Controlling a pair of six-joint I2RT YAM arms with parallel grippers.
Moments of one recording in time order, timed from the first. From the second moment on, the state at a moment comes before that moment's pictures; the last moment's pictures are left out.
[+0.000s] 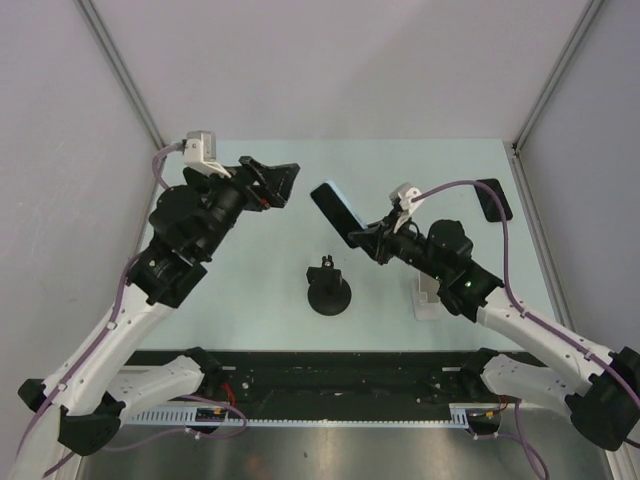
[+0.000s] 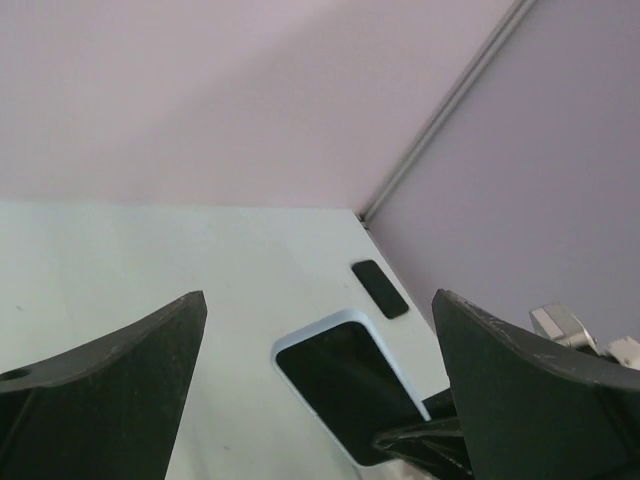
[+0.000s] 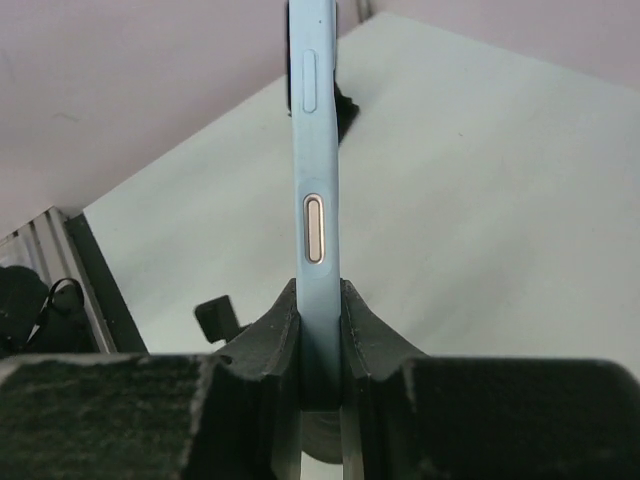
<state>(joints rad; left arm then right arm) -0.64 0.95 1.17 -0.14 -0.14 -0.54 0.74 0.99 0.75 0.25 -0.21 0.20</state>
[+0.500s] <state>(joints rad) -0.64 0.90 1.00 -0.02 -0.31 -0.10 0.10 1.08 0.90 -0.07 -0.35 0.48</state>
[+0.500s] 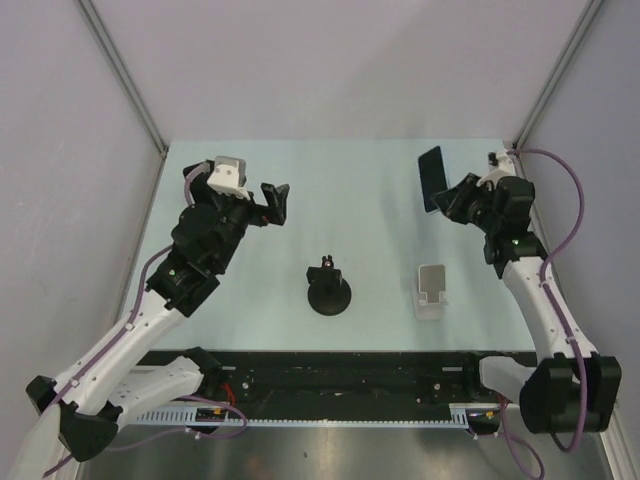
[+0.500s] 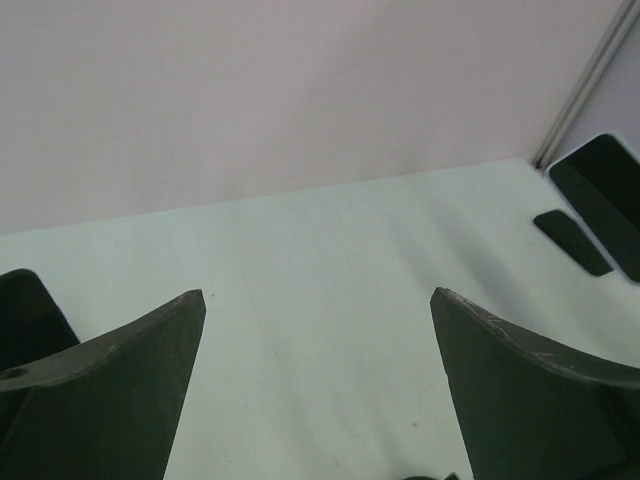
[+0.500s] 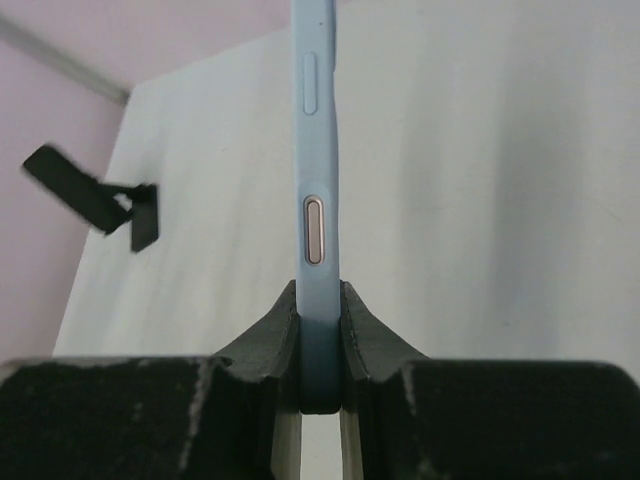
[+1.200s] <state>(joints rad) -0.62 0.86 0.86 0.17 -0.44 0.05 -0.26 1.73 1.08 -0.10 -0.47 0.50</state>
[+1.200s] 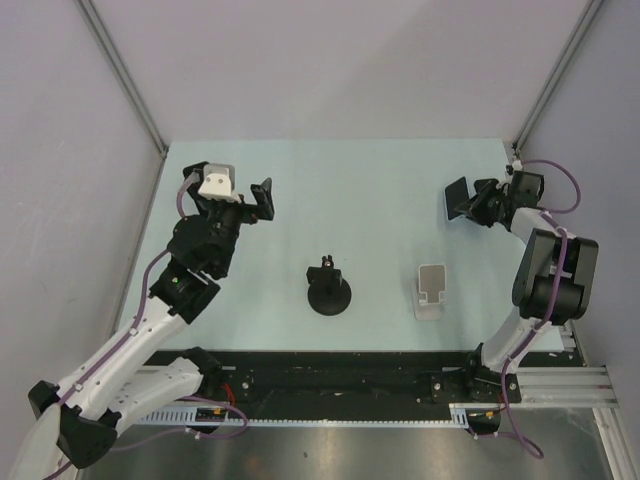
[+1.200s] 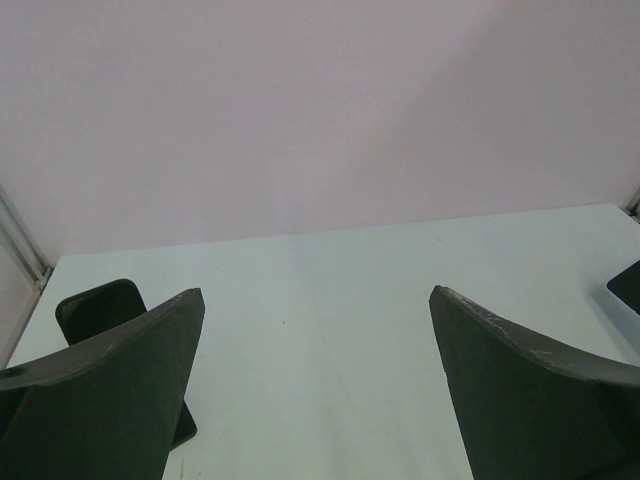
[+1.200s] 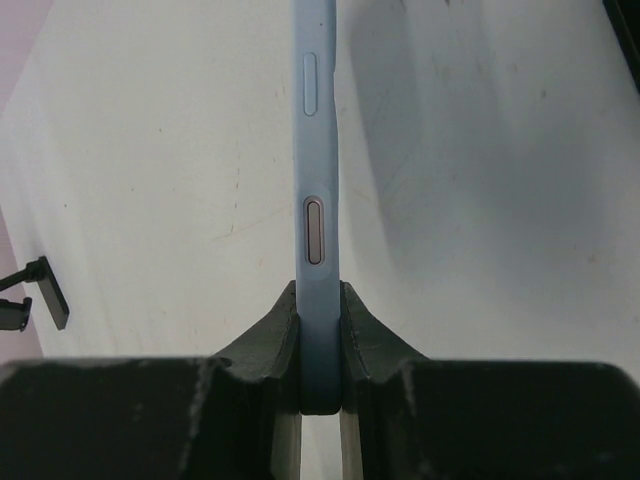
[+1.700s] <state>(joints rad) -0.61 0.87 0.85 0.20 -0.45 0.05 -0.32 1.96 1.21 -0.08 -0.66 0.47</state>
